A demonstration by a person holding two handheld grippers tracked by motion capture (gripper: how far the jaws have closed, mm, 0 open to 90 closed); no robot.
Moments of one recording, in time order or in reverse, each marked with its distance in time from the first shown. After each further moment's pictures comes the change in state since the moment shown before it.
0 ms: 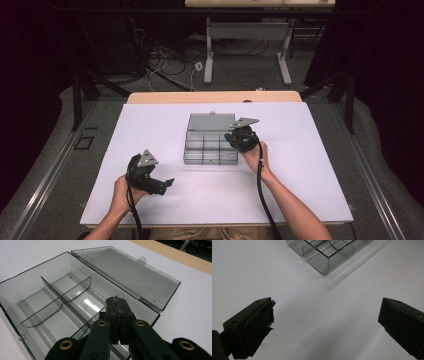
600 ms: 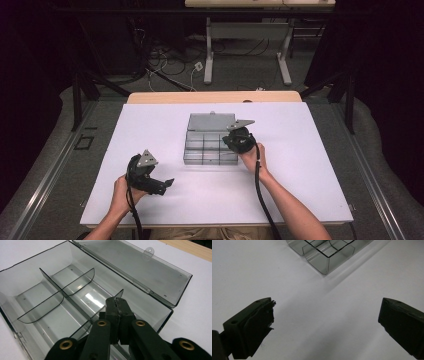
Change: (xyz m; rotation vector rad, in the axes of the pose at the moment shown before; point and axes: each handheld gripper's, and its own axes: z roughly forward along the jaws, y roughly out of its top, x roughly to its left) left arm 0.001 0.000 -0.001 0.003 0.006 0.009; right arm 0.004 -0.004 0.012 0.042 0.012 0.000
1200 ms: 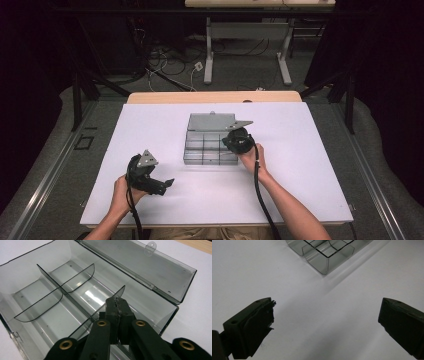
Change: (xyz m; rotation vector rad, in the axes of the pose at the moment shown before) left arm -0.001 0.000 0.000 -0.005 -0.003 -0.002; right arm 0.001 -0.002 0.004 0.042 0.005 0.007
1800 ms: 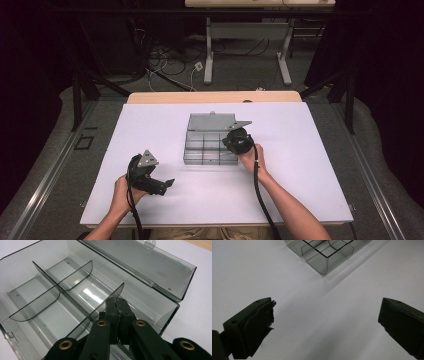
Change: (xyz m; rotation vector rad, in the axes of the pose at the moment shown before) left arm -0.001 0.000 0.001 -0.004 -0.003 0.002; right arm 0.001 -0.001 0.003 0.005 -0.017 0.002
